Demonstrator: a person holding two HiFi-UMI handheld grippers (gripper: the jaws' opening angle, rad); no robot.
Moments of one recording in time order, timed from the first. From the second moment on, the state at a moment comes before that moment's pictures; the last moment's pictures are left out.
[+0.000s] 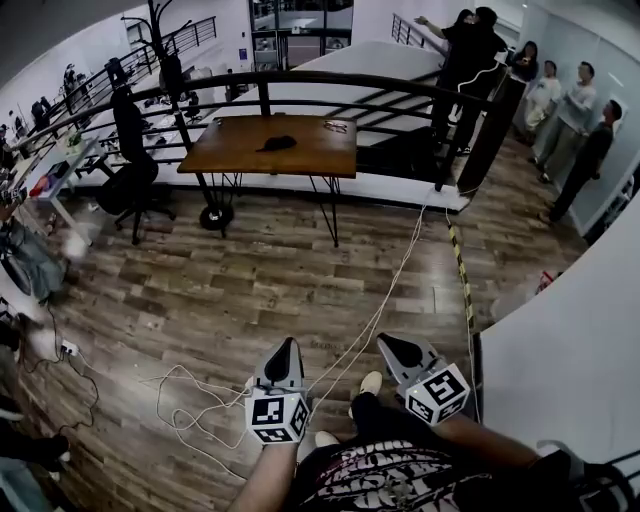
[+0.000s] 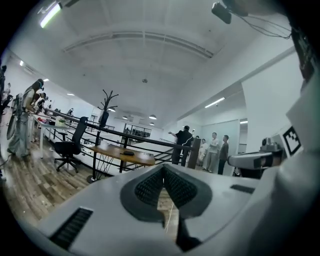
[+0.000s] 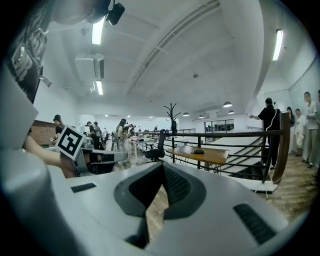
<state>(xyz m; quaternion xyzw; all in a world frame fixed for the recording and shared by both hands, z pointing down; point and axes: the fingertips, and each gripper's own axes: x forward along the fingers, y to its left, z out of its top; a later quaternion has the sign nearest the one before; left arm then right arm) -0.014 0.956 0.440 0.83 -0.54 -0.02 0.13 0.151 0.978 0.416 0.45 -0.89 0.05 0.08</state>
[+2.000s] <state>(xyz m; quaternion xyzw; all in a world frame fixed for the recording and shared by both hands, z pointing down) 0.146 0.598 0.429 0.81 -0.57 0.05 0.11 0.284 0.600 0.452 0.36 -0.92 0.11 0.06</state>
